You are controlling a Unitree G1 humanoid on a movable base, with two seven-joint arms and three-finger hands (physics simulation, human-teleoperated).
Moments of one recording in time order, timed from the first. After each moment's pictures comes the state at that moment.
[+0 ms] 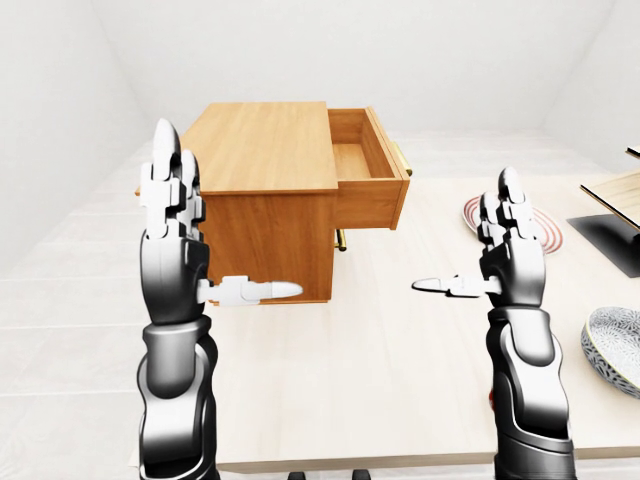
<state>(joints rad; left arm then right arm) -0.12 0.04 0.05 -0.66 0.13 0.09 -0.01 -0.10 -0.10 -0.22 -0.40 -0.02 0.09 0.05</state>
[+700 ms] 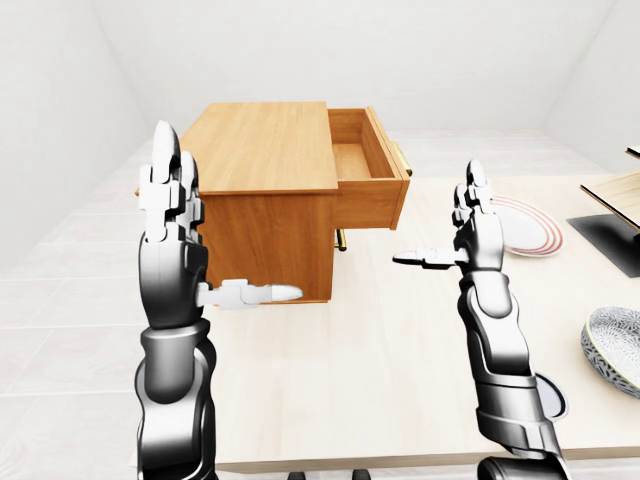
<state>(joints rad) -0.10 0.03 0.05 -0.68 0.15 0.09 -0.01 -0.33 -0.15 -0.16 -0.07 -0.02 0.09 -0.05</state>
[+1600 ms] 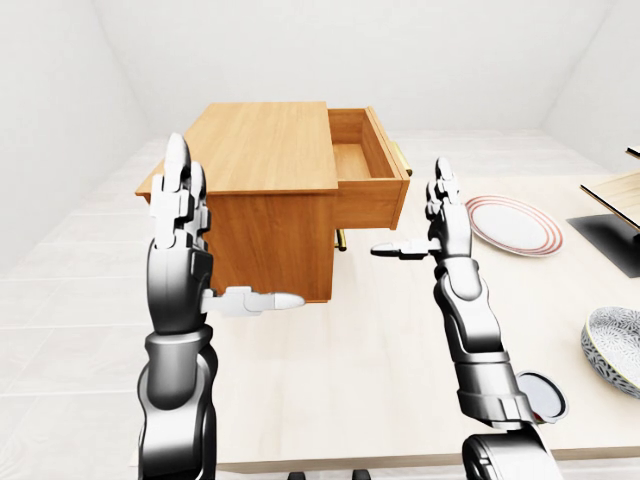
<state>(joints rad) -0.06 0.03 0.03 -0.68 0.15 0.09 -0.04 -0.44 -0.11 -0.10 0.08 -0.02 0.09 -0.07</state>
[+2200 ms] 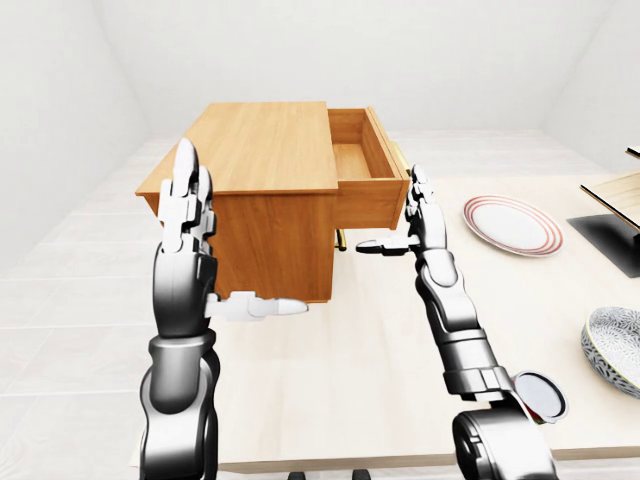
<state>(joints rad) -0.04 0.02 0.02 -0.69 0.16 0.09 -0.05 -0.56 -0.10 -0.08 0.34 0.01 0.04 -0.08</state>
